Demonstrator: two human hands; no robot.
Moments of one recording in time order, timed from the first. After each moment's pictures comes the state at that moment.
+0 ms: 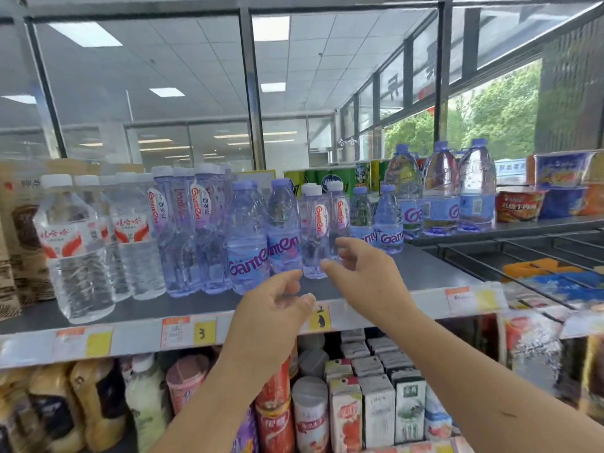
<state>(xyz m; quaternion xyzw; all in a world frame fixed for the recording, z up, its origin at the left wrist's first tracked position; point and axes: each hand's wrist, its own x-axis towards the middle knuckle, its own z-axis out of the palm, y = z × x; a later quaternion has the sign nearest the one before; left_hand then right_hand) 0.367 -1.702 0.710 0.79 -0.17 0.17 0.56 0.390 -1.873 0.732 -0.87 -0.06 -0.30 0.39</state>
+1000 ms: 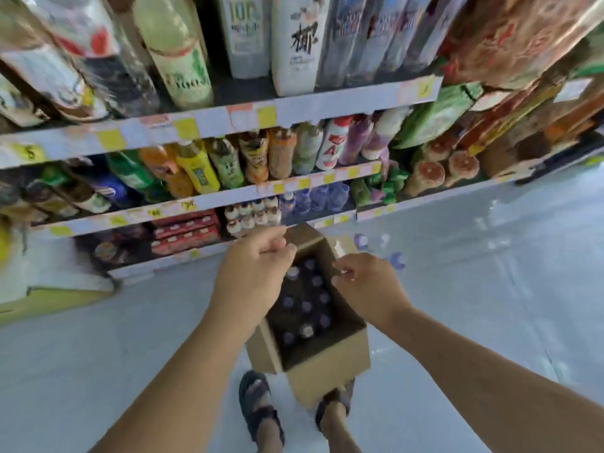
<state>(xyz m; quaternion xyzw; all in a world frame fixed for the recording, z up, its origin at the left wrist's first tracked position) 0.189 -1.633 0.141 0.81 0.05 -0.23 0.54 0.130 -1.813 0.106 -0.91 0.21 0.18 0.29</state>
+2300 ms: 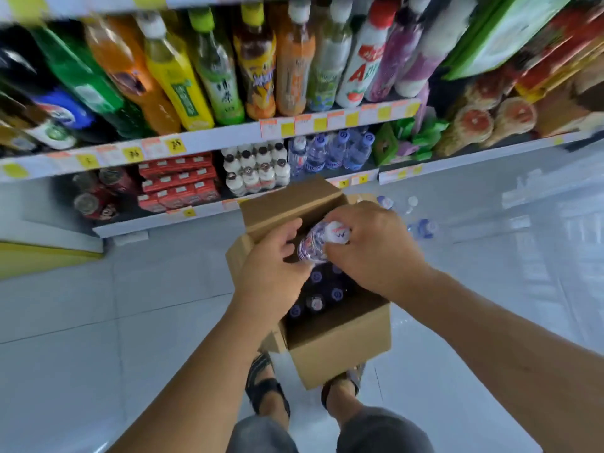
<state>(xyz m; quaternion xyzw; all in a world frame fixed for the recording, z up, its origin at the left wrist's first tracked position) 0.143 -1.639 0.017 0.77 0.09 -0.30 0.56 0.132 -1.799 0.045 -0.95 0.07 0.06 0.29</state>
